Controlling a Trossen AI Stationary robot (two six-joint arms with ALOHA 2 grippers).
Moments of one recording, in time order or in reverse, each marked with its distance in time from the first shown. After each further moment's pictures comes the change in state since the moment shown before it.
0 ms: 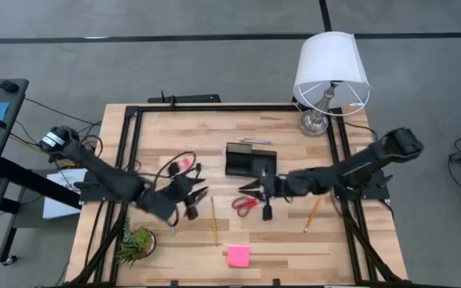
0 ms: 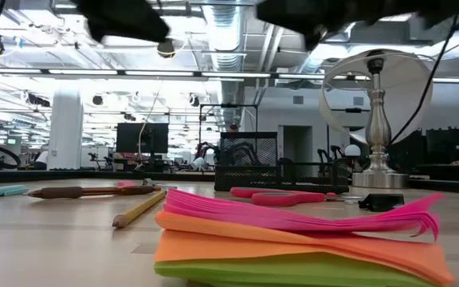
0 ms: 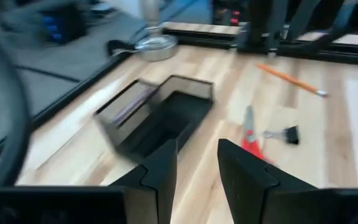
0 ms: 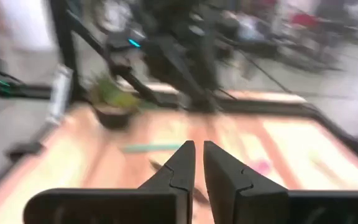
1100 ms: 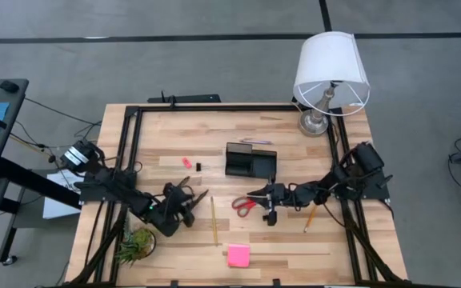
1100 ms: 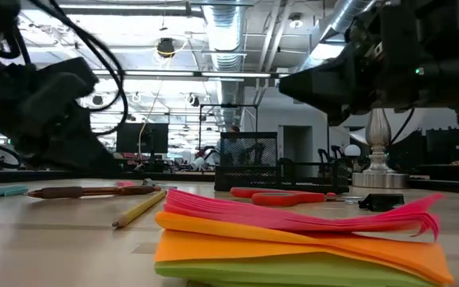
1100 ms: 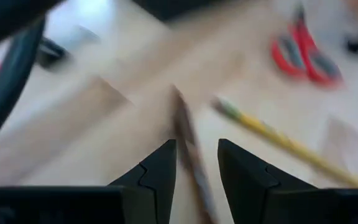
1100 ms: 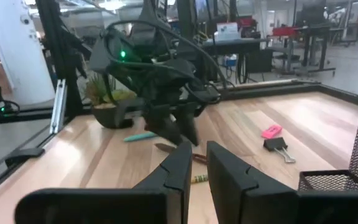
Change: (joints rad) left arm -0.059 0.353 -0.323 0.377 0.145 -0.568; right arm 0.033 0.470 -0.300 0.956 0.045 0.114
